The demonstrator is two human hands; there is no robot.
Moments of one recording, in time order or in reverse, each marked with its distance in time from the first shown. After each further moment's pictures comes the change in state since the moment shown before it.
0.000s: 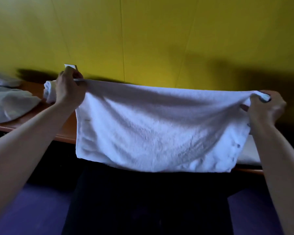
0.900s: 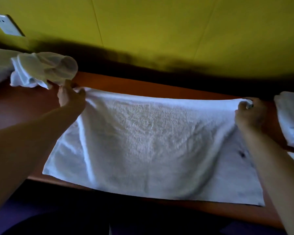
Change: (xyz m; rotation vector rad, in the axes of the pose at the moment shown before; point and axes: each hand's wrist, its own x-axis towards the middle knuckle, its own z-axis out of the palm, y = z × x) left_hand 0.071 -0.153 0.357 0.106 -0.199 -0.343; right_hand 0.102 0.265 0.272 -0.408 -0.268 -0.023
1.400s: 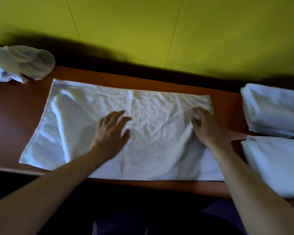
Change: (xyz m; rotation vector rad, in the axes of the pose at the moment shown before) left_hand -0.219 0.056 0.035 0.185 -0.392 0.779; right_hand -0.062 0.043 -0.033 -0.387 -0.489 -0.435
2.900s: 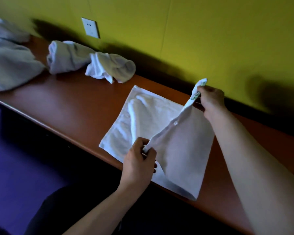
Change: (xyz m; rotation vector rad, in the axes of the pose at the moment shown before) left_hand -0.095 0.003 -0.117 -0.917 0.278 -0.909; right_hand 0.102 -0.314 0.013 0.939 -0.056 0.359
